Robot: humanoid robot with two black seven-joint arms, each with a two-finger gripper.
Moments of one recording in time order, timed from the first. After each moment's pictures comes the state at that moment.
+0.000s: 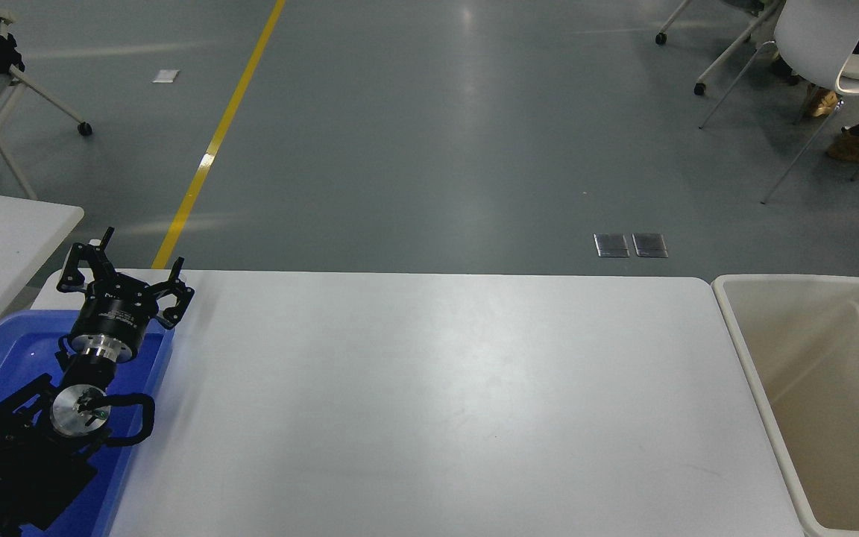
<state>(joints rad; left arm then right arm) -0.55 0.37 -0.86 -0.44 -0.20 -0.59 -0.43 1.08 -0.50 0.42 0.06 -0.07 0.12 0.37</state>
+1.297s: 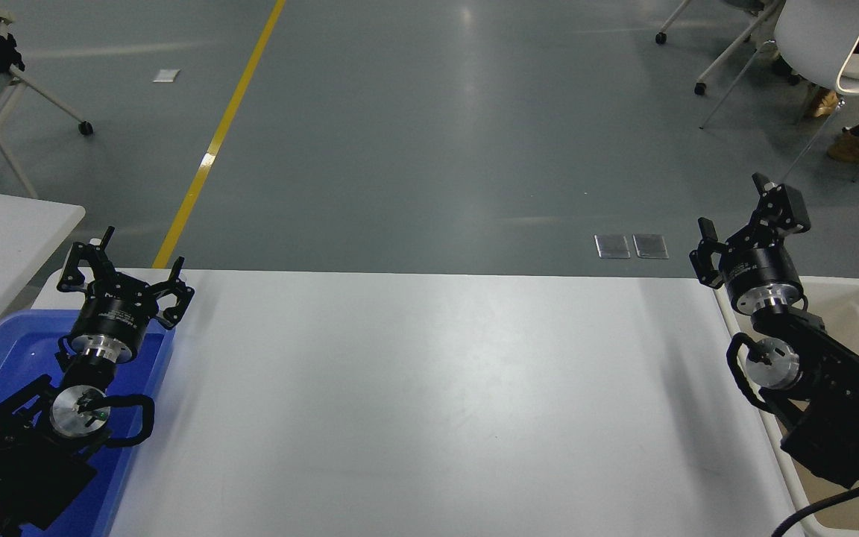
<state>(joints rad) -0.55 0.37 -0.86 -0.44 -0.20 -0.59 -0.43 0.69 -0.27 0.68 0.49 -0.06 0.14 0.66</state>
